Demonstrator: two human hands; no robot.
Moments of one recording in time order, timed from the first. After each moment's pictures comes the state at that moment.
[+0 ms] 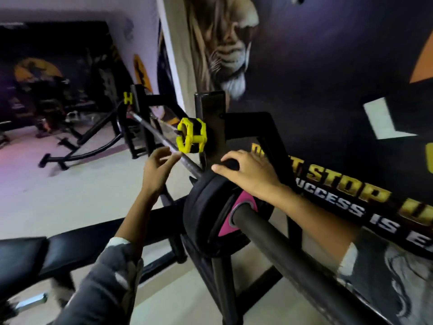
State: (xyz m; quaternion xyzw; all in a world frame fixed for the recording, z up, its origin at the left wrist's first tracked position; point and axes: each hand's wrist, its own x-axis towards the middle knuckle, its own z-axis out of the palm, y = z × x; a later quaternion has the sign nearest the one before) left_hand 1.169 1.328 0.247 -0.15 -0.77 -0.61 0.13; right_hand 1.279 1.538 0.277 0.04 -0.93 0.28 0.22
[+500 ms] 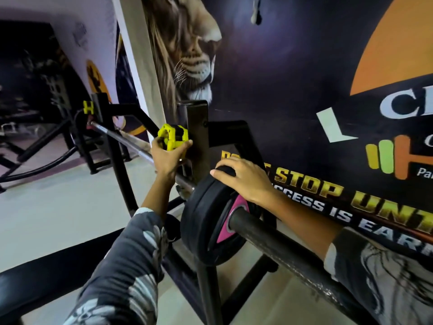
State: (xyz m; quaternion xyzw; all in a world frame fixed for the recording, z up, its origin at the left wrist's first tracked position) left_hand 1.115 1.385 0.268 -0.13 -0.68 -0.71 0.12; right_hand 1.289 1.527 0.277 0.00 -0.94 0.26 0.22
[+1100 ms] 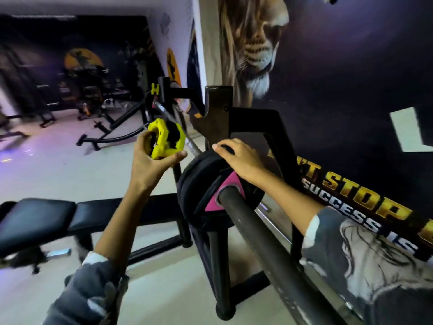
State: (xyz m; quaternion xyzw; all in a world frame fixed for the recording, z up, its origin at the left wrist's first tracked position) left_hand 1.291 1.340 0.268 -0.15 -0.74 -0.60 0.26; right_hand 1.286 1.554 0.273 0.12 -0.91 0.35 0.18
